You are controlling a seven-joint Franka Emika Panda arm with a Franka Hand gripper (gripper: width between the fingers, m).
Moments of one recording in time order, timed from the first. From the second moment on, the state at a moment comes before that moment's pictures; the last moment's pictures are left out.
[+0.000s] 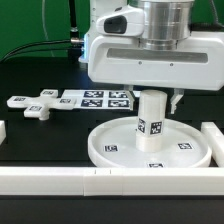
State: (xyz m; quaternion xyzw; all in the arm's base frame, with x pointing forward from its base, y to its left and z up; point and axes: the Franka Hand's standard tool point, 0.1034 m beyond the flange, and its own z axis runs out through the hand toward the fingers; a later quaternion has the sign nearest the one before) arm 0.555 0.043 0.065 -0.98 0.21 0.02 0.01
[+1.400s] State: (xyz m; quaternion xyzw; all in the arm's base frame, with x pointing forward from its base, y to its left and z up) arm 0.560 0.045 0.066 -0.70 0.71 0.04 0.07
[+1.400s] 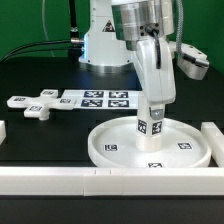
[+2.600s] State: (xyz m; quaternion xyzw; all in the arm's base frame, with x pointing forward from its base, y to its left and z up) arm 0.567 0.044 0.074 -0.95 0.30 0.02 0.05
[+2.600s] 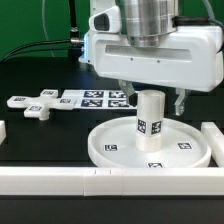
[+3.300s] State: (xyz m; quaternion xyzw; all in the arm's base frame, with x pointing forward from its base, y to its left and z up) arm 0.570 0.046 0.076 -1.00 -0.02 0.00 0.04
